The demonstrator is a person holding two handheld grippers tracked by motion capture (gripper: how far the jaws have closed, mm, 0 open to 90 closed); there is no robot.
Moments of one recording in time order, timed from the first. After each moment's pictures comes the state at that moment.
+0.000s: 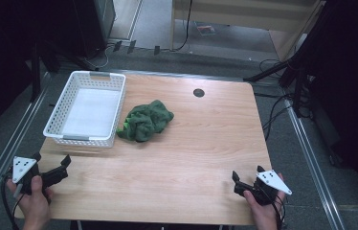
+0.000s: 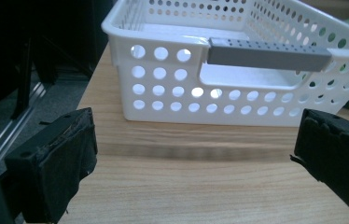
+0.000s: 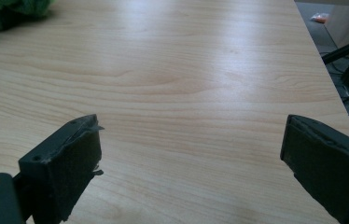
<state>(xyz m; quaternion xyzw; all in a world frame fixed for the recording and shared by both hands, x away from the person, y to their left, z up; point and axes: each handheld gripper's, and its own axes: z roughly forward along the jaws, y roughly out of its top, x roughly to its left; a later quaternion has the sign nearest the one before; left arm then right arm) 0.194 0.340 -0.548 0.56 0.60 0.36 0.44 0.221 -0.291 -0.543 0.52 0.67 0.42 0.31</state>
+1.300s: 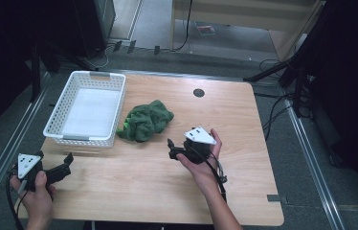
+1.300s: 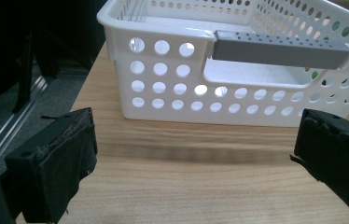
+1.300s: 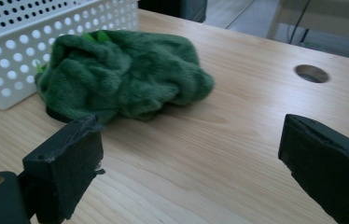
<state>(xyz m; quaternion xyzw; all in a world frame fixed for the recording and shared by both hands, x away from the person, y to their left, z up) 0.204 0.338 -0.551 0.57 0.61 0.36 0.43 0.309 -0.097 -0.494 0.41 0.74 0.46 0.26</state>
